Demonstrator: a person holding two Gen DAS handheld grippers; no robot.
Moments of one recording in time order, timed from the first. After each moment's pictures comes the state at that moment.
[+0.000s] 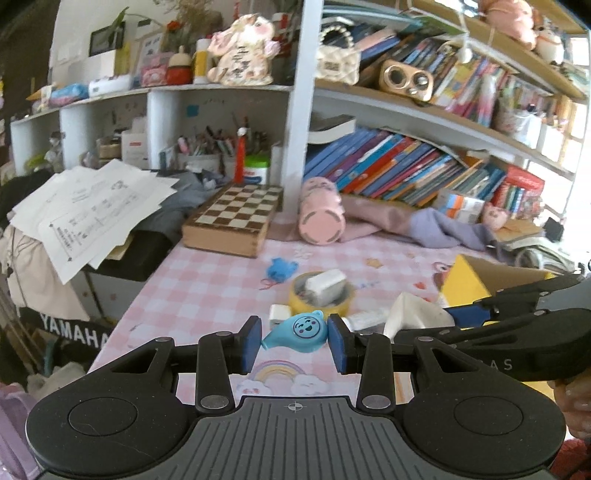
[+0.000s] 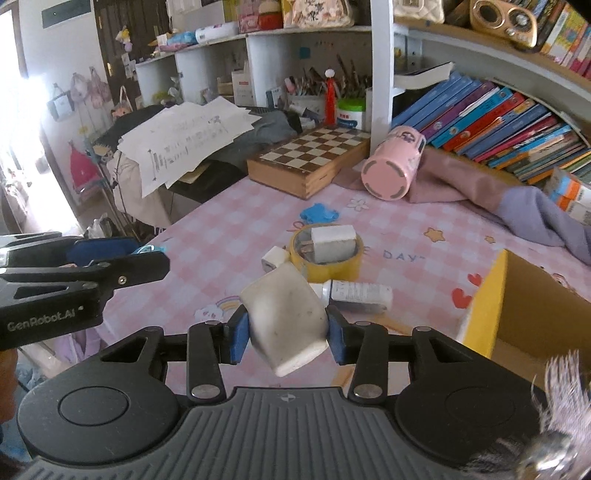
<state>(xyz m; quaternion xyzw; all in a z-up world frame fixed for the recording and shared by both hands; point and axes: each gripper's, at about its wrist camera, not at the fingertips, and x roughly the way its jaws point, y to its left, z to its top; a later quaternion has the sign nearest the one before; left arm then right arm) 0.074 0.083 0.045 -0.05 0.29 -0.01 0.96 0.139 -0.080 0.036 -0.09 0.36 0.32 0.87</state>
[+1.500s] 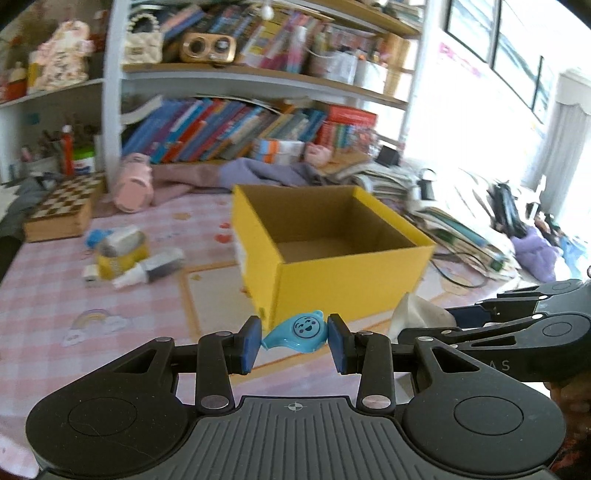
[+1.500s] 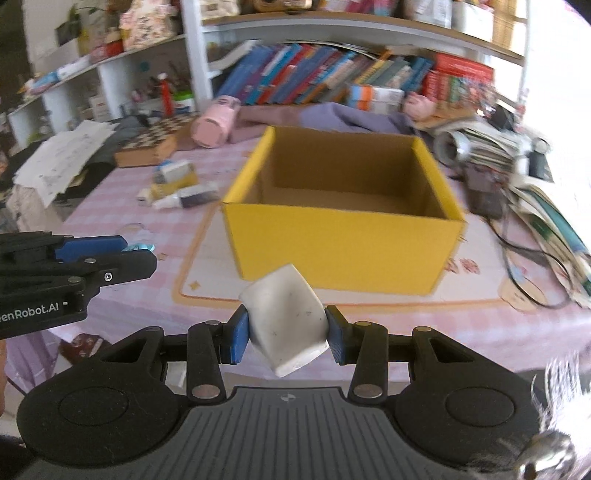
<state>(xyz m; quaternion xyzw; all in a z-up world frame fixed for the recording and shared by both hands) -0.005 -0.045 0.036 0.00 0.31 -0.25 0.92 -0.040 -0.240 0.028 0.00 0.38 0.08 0.92</state>
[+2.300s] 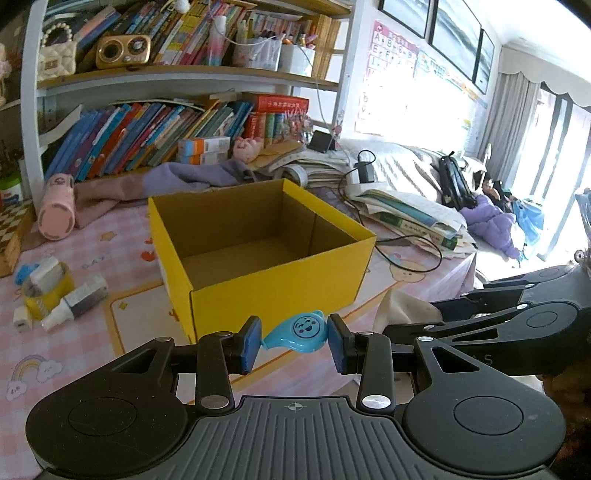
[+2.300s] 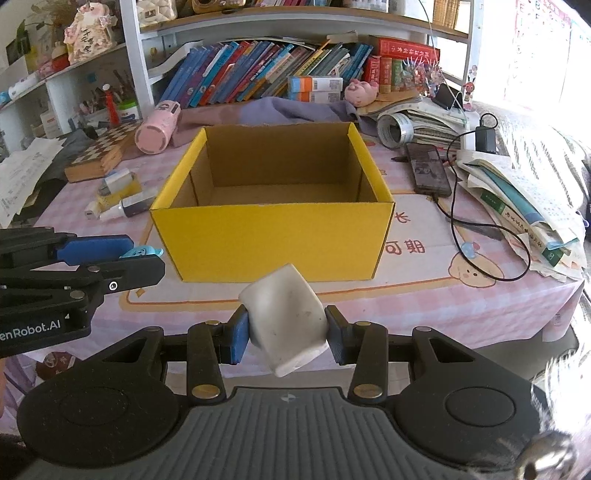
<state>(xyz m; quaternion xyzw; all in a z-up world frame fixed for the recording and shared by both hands) 0.018 -0.095 0.037 0.04 0.30 -0.33 0.89 -0.035 -0.275 0.029 0.02 0.39 0.01 0.92</state>
